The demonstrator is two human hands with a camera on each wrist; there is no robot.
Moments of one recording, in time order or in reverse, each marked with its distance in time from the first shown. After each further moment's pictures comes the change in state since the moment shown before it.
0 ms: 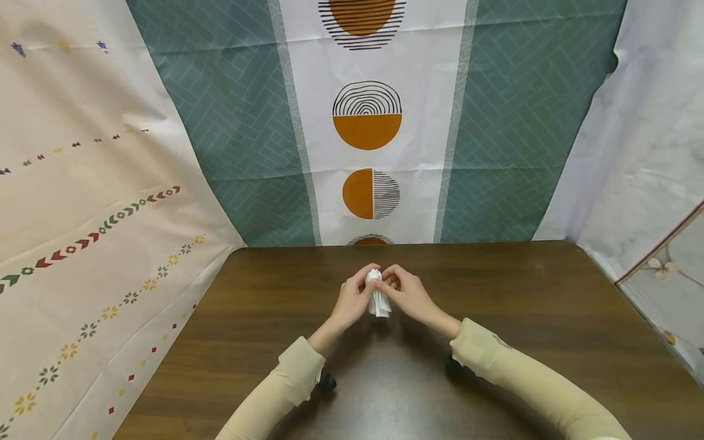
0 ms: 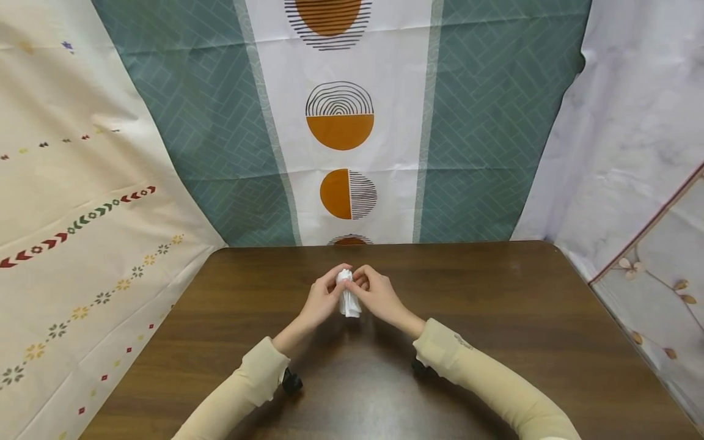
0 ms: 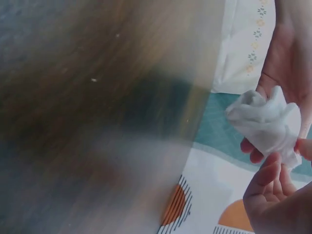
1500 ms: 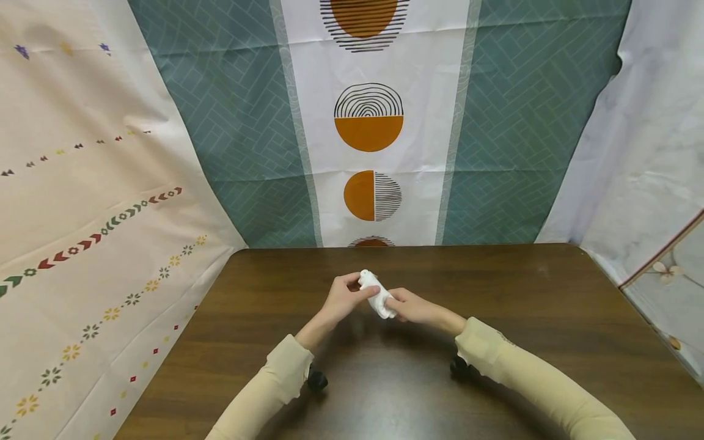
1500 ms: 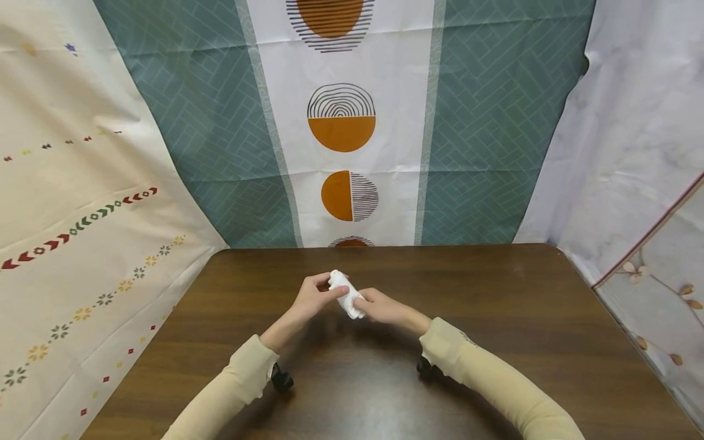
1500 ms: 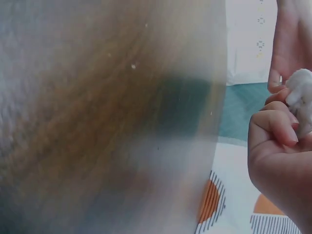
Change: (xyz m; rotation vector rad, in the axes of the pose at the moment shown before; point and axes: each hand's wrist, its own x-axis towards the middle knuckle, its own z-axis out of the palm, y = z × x) left_hand 0.003 -0.006 -0.022 -0.163 -0.052 -0.145; right_hand 0.003 0.027 -0.004 0.237 -0.535 0.098
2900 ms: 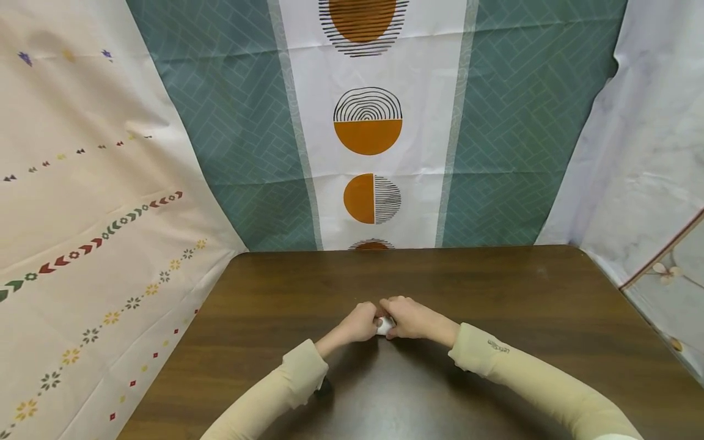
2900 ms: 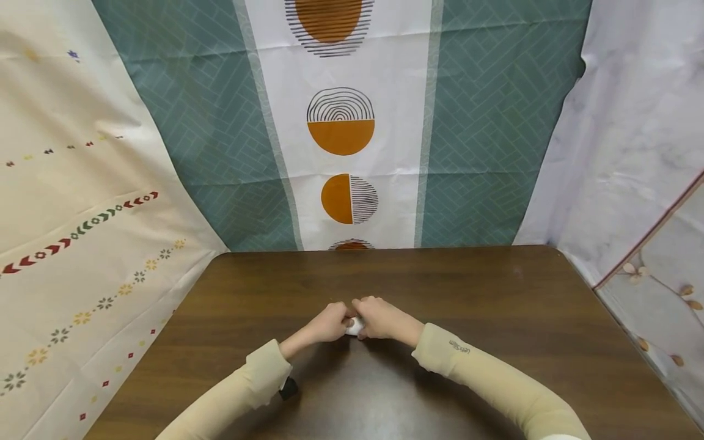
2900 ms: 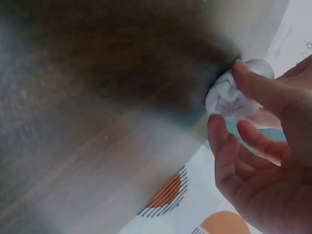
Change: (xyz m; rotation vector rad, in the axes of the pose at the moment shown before) left_hand -0.013 -0.004 0.032 0.701 -0.337 0.016; right_hand -0.002 -0.006 0.016 -0.900 0.030 -0.127
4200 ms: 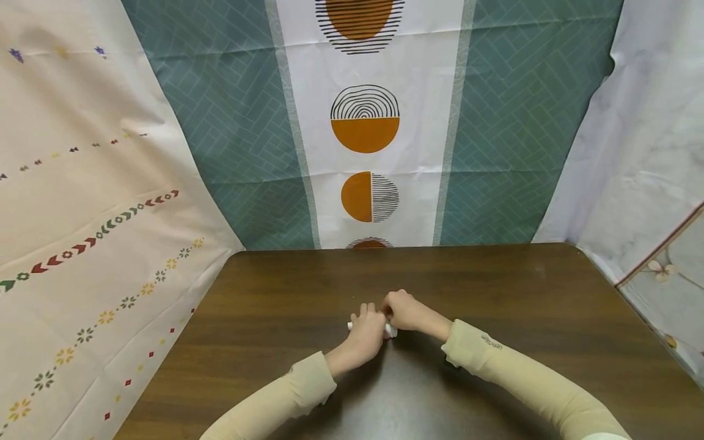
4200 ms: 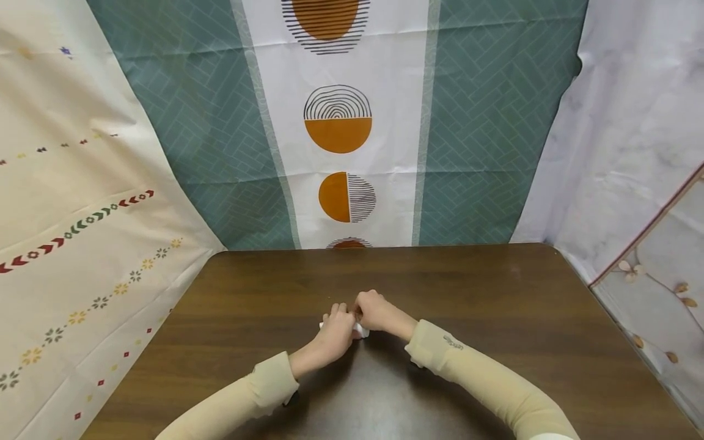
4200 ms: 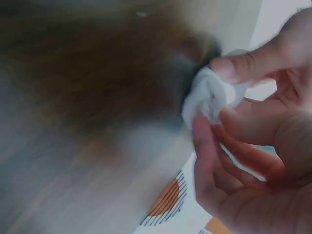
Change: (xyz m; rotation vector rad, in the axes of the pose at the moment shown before) left_hand -0.011 0.027 0.036 0.565 0.280 -0.064; right_hand 0.007 0.000 -0.002 0.131 0.076 0.156
